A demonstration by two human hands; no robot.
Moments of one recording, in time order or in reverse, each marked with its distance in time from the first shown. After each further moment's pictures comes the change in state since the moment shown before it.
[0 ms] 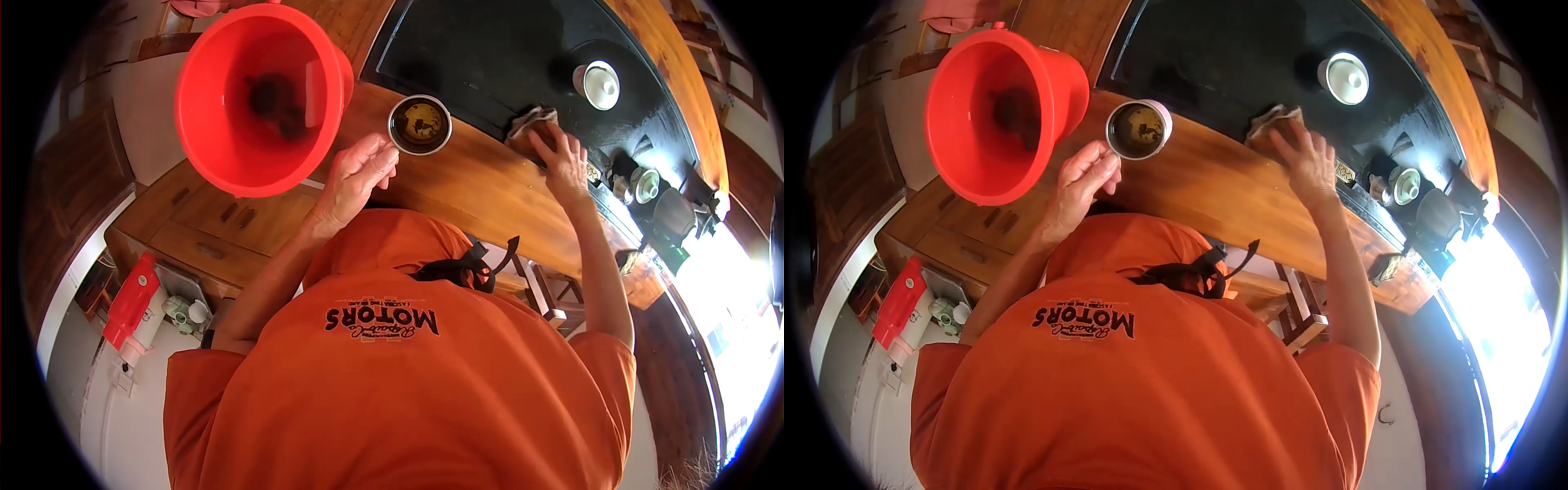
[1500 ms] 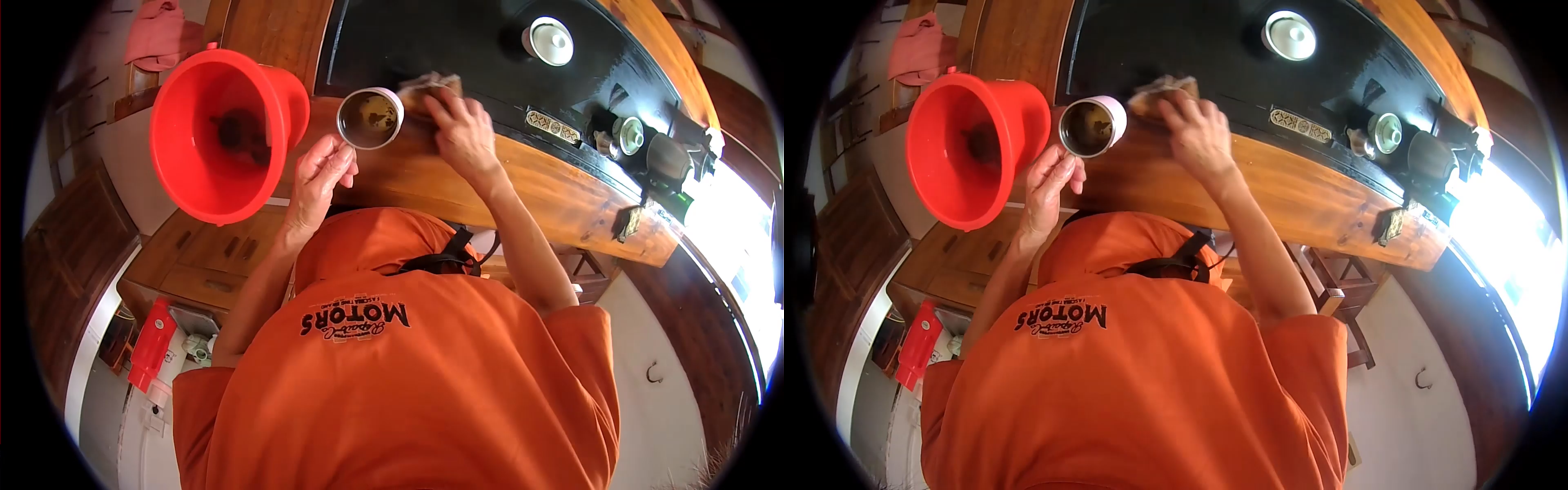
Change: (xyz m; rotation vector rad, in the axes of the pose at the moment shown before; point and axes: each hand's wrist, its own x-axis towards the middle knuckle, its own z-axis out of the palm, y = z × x) left_hand 0.012 -0.004 -0.001 -0.010 -0.056 0.116; right_hand 0.043 -0.111 0.014 0.277 0.507 0.050
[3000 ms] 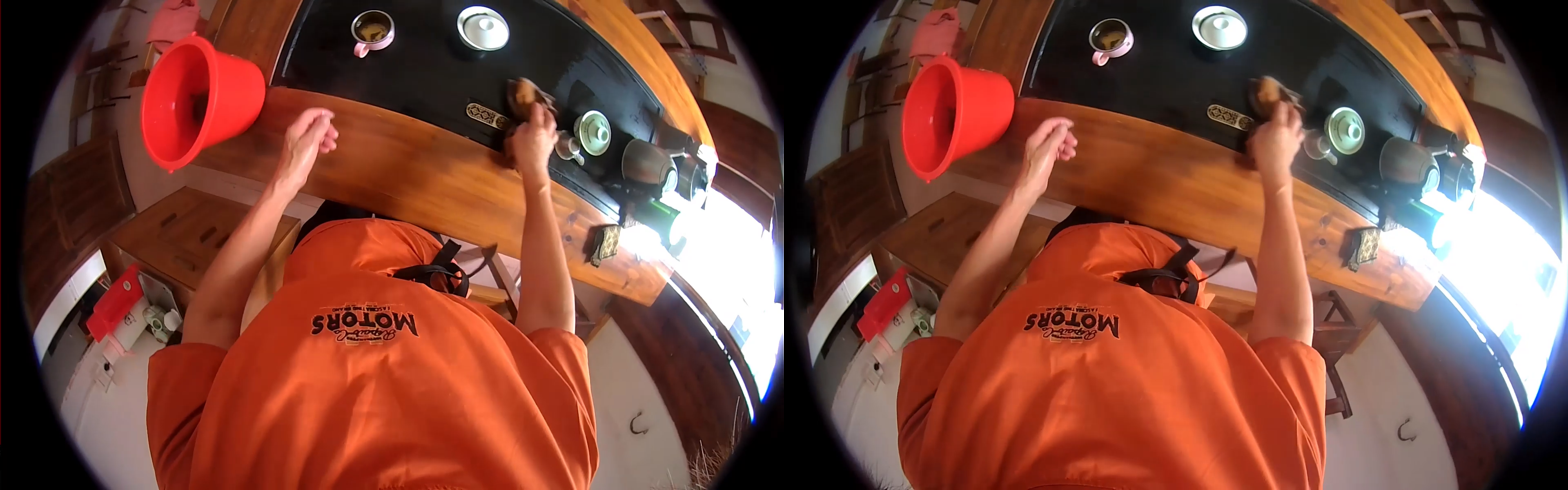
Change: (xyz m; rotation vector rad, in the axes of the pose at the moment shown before) left_hand 0.027 -0.071 0.078 0.197 0.286 -0.080; right_hand -0.103 0.238 -0.020 -0.076 0.365 0.411
